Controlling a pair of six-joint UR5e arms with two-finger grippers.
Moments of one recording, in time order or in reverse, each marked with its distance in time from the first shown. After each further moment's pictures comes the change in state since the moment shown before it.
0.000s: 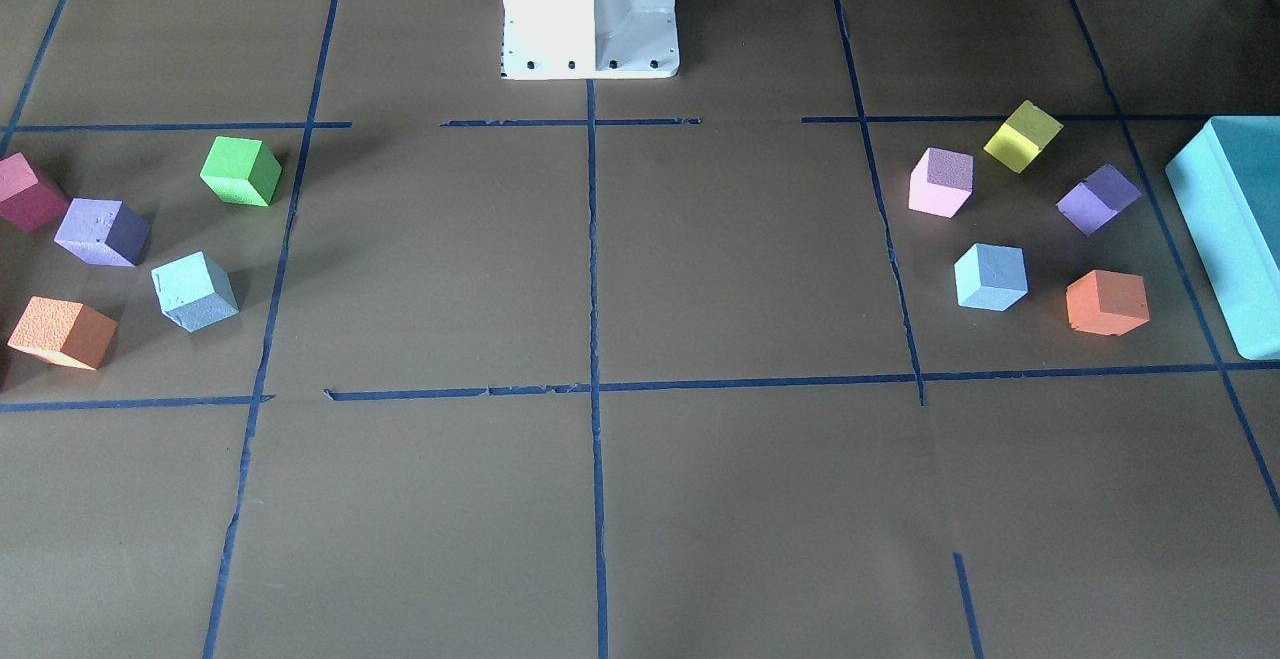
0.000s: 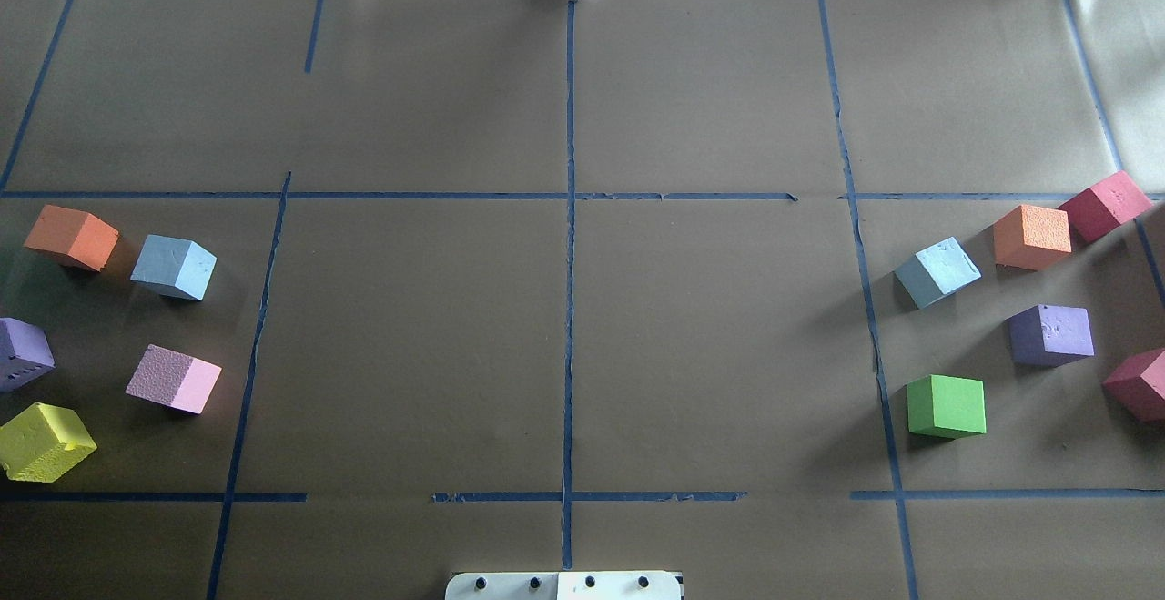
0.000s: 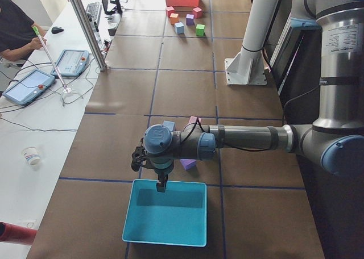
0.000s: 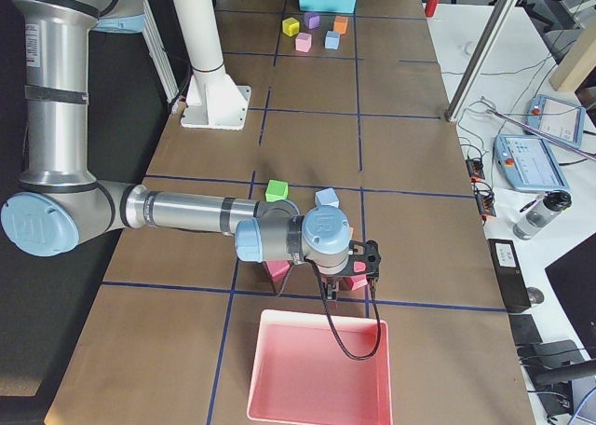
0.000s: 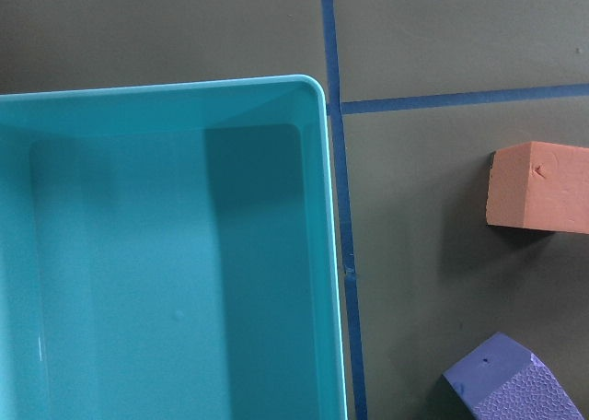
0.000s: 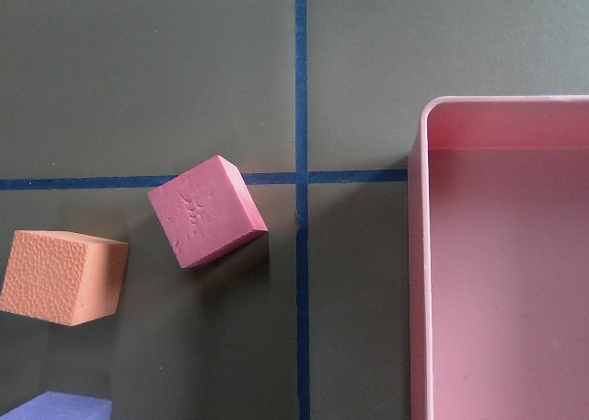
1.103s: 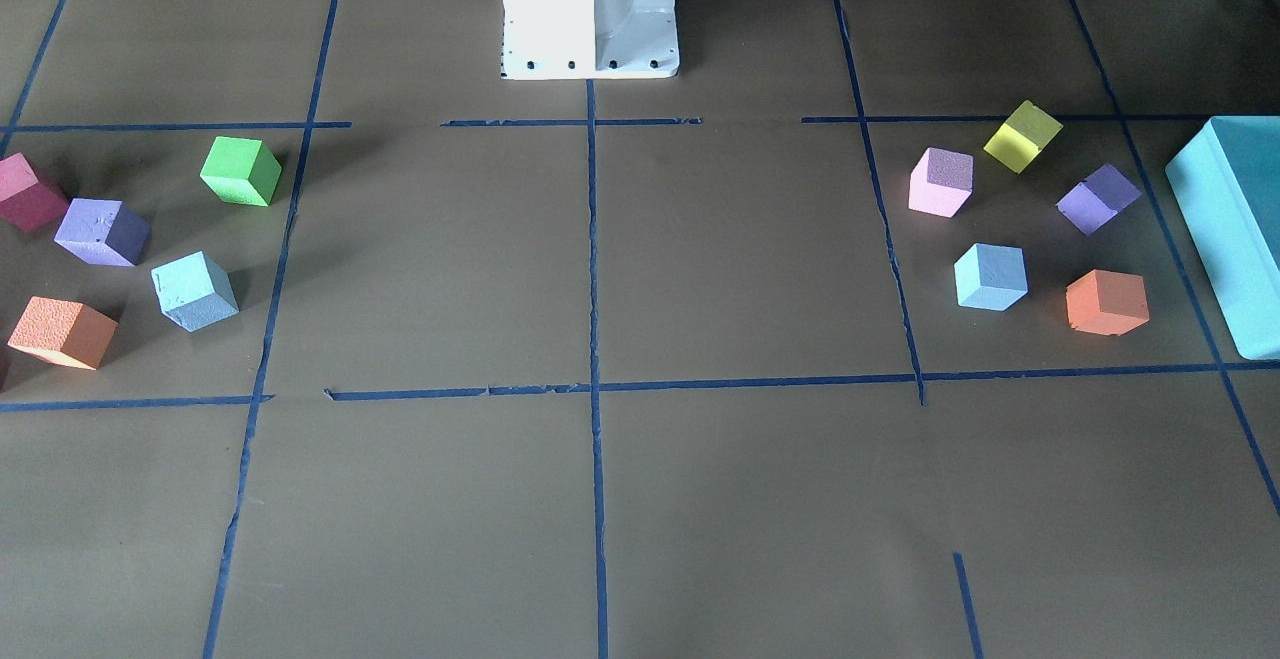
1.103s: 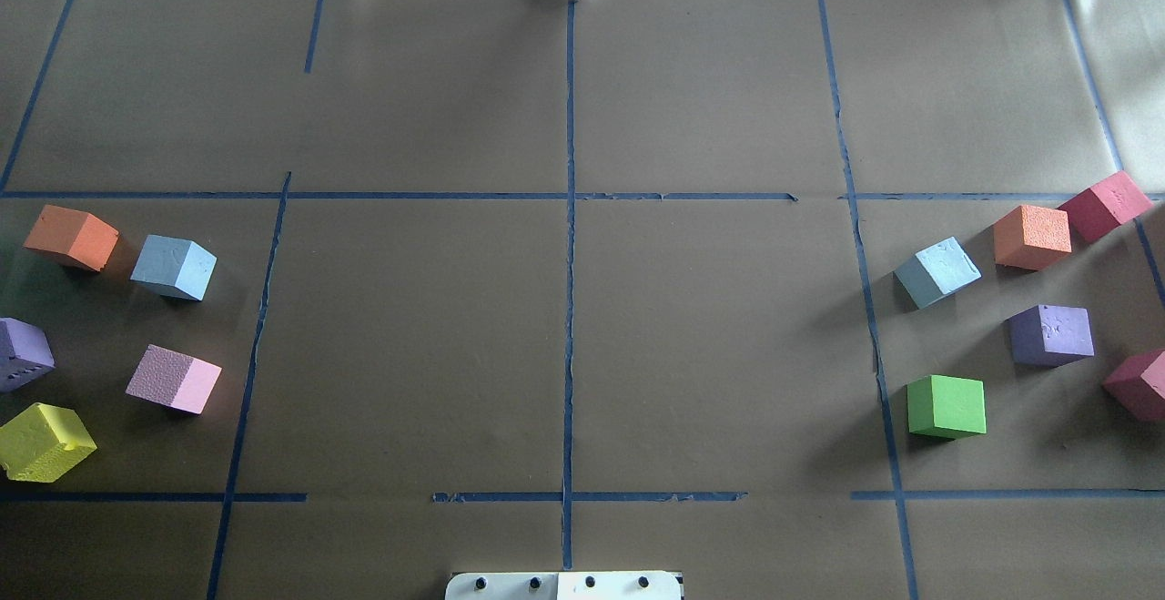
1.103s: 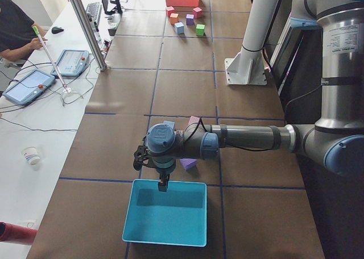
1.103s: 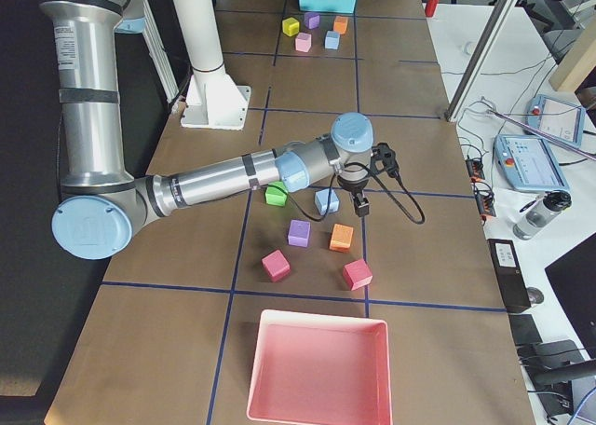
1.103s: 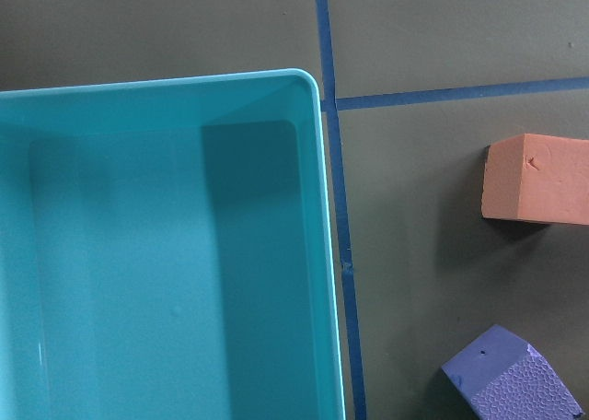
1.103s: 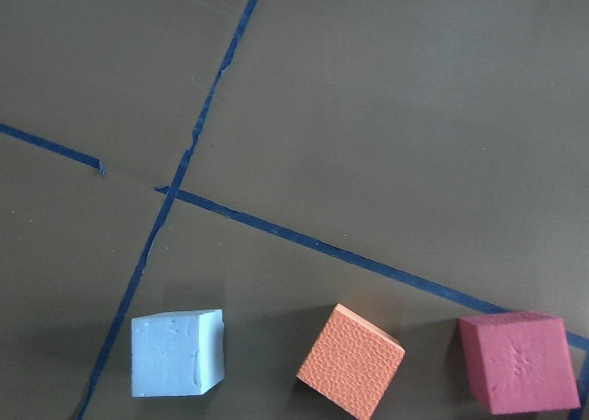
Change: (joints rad) left arm -0.002 0.019 -0.021 -0.010 0.000 0.005; right arm -0.288 0.123 0.229 0.037 -0.007 0.098
